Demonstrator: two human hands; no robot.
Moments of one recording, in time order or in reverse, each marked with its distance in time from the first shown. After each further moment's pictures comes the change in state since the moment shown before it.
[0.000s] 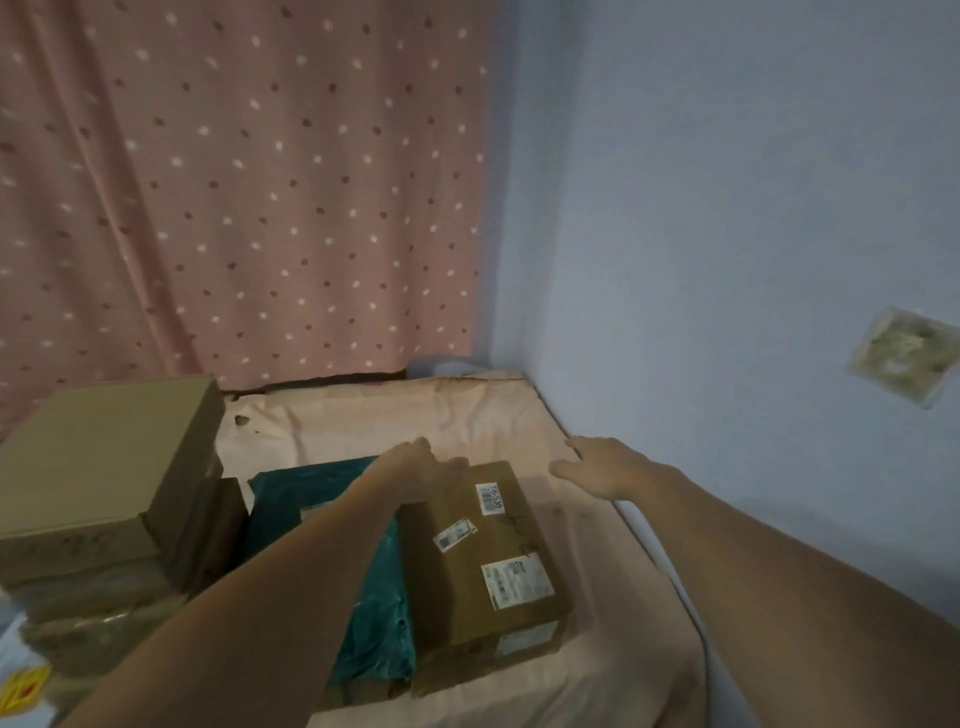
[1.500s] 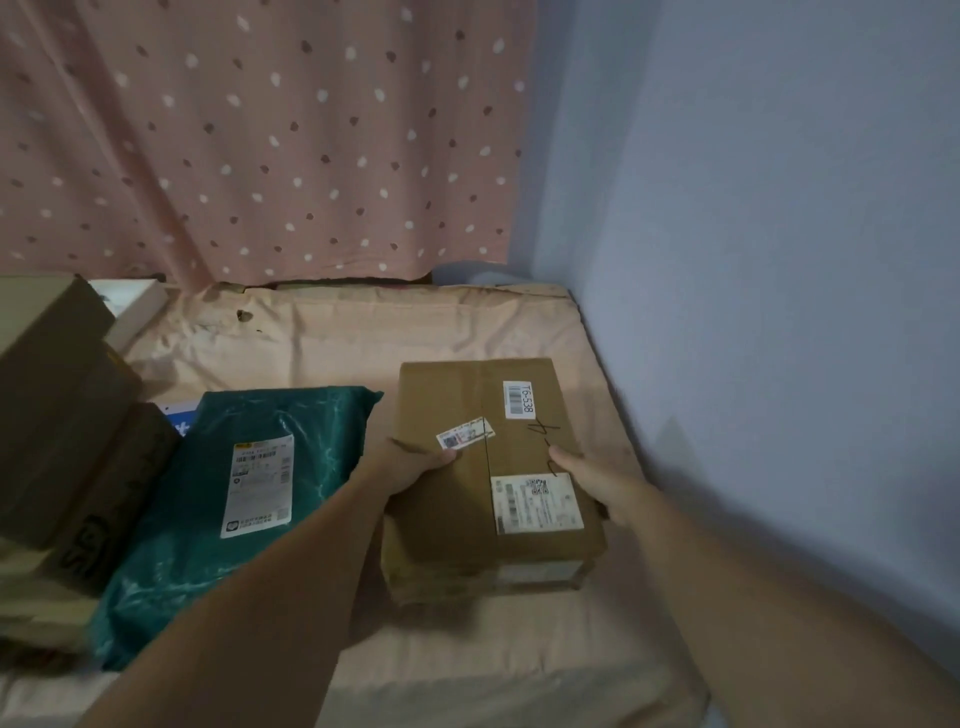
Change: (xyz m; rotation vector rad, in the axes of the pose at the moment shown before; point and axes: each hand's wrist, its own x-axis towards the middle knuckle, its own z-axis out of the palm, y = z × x) left_hand 0.108 -0.005 0.123 -0.714 -0.058 -0.379; right_hand 0.162 0.091 0.111 0.861 -0.381 0.301
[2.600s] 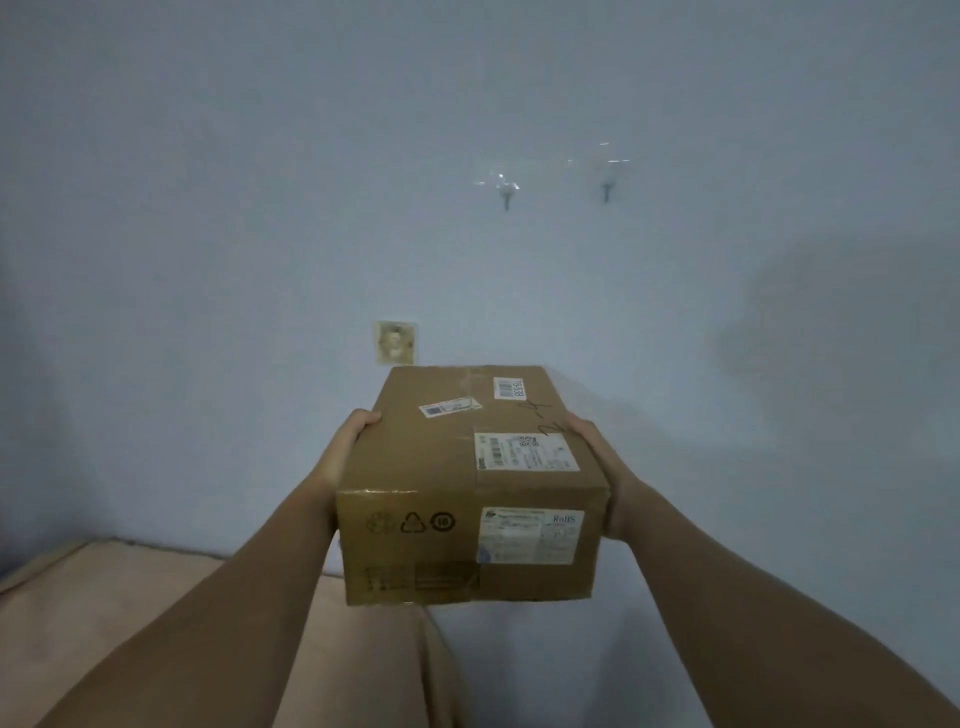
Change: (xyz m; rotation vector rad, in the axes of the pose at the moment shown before) left_hand -0.302 0.136 0.031 -0.148 -1.314 0.405; right_hand -0.523 0.138 0.083 1.144 0.942 -0.377
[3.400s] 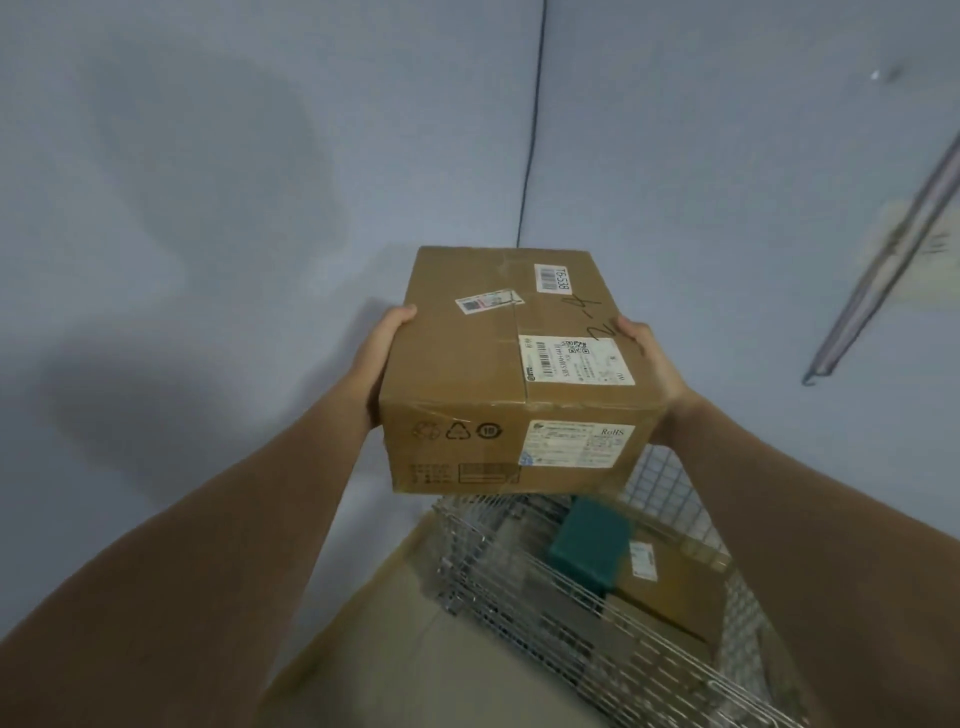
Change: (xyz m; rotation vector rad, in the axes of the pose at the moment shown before) left_hand -0.149 -0.320 0.744 0.233 -1.057 -0.336; right_hand -0.562 0.037 -0.519 0.327 1.119 -0.370
